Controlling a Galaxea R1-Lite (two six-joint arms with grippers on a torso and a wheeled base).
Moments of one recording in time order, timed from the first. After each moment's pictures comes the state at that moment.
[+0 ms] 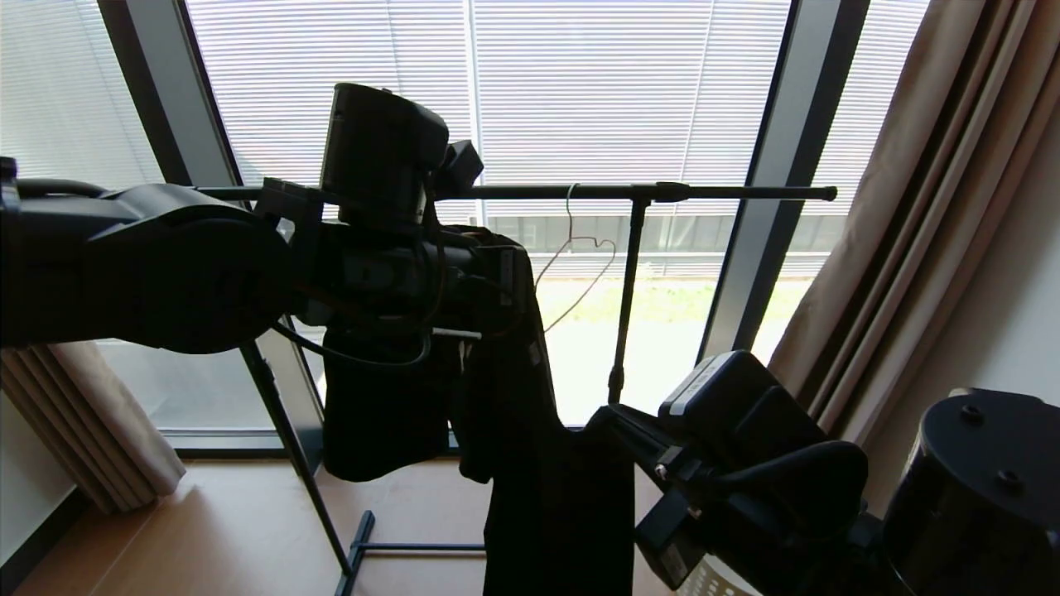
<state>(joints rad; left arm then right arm) -0.64 1.83 -1.46 0.07 0.03 -0.25 1.08 1.59 -0.61 -0.78 -0.50 -0.21</state>
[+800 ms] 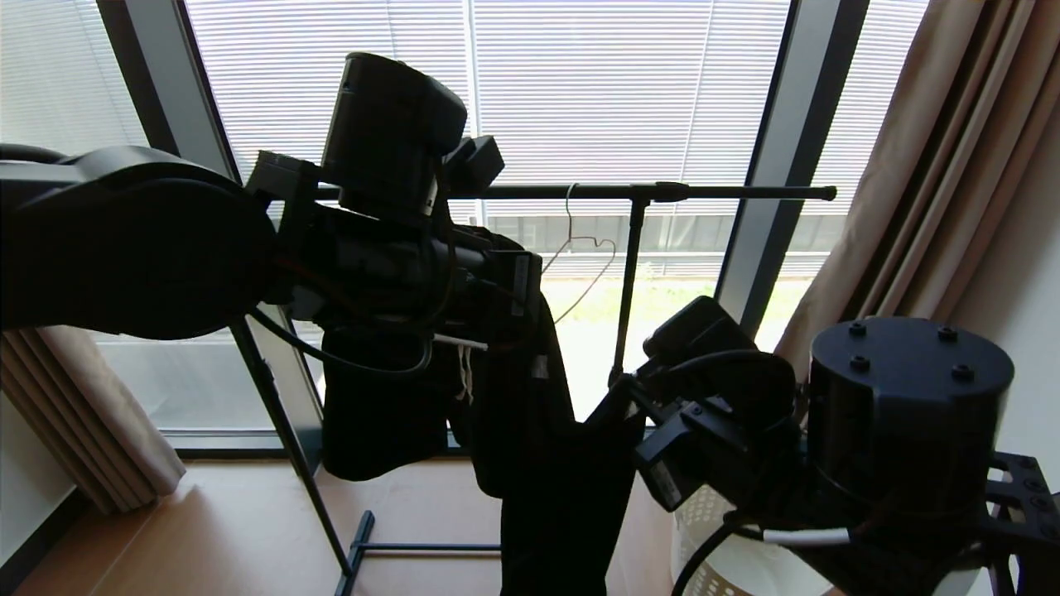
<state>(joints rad) -0.69 1.79 -1.50 0.23 0.03 -0.24 0.92 1.63 -0.73 -0.59 -0.53 -0.20</state>
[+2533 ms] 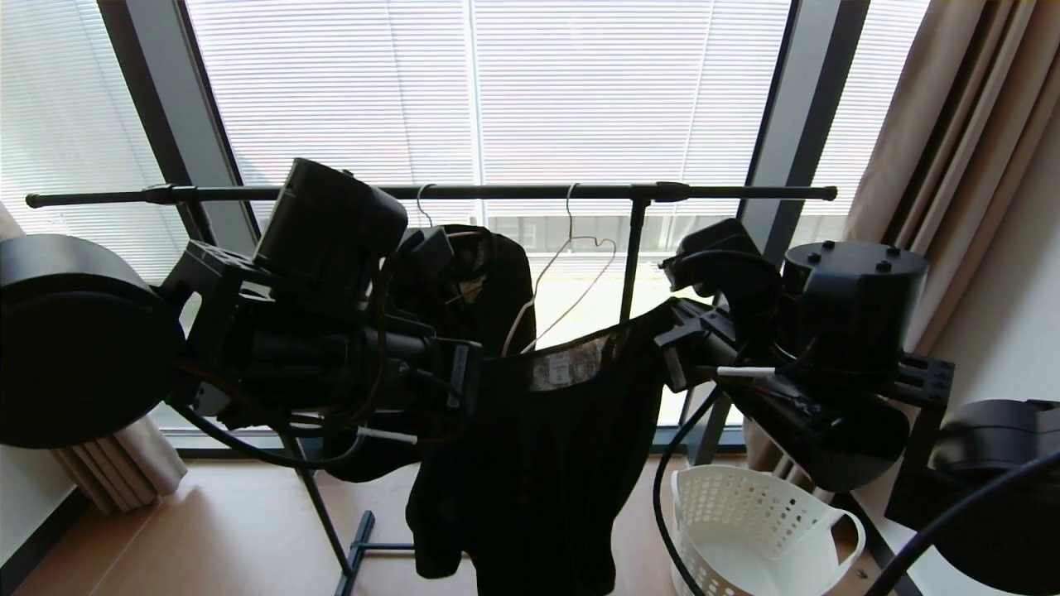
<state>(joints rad) -0.65 1.67 -1.21 0.21 0.02 -0.27 0.73 1.74 -0.84 -0.69 -0.62 -0.21</state>
